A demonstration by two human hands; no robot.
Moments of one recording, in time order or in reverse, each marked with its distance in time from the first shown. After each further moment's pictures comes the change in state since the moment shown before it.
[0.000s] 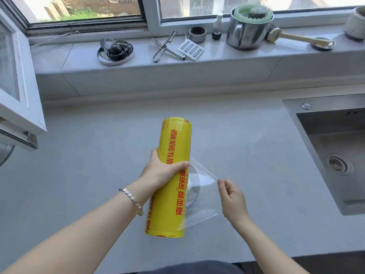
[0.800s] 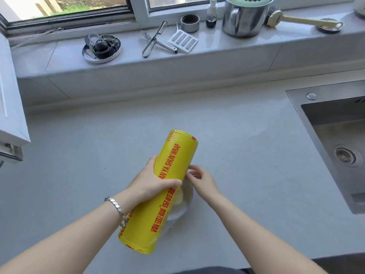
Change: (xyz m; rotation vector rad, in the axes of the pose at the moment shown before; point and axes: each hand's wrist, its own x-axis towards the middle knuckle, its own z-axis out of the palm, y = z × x) left_hand 0.022 -0.022 -0.005 0.213 -0.164 0.055; right_hand 0.057 -0.023 0.058 0.100 -0.328 0.140
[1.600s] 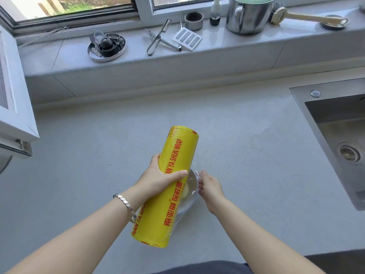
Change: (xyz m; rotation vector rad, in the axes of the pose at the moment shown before) left_hand -0.004 0.001 0.004 -0.099 0.014 -0.031; right_hand -0.011 0.016 0.011 0.480 0.165 0.306
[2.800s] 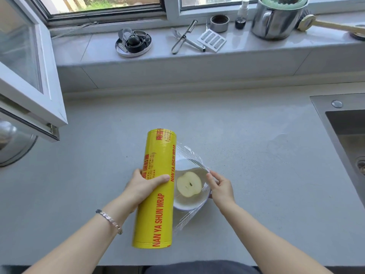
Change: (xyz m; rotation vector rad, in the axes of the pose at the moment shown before) left_hand -0.026 -0.054 -0.040 -0.203 0.184 -0.270; right_hand 0.002 0.017 0.001 -0.269 -0.026 -0.218
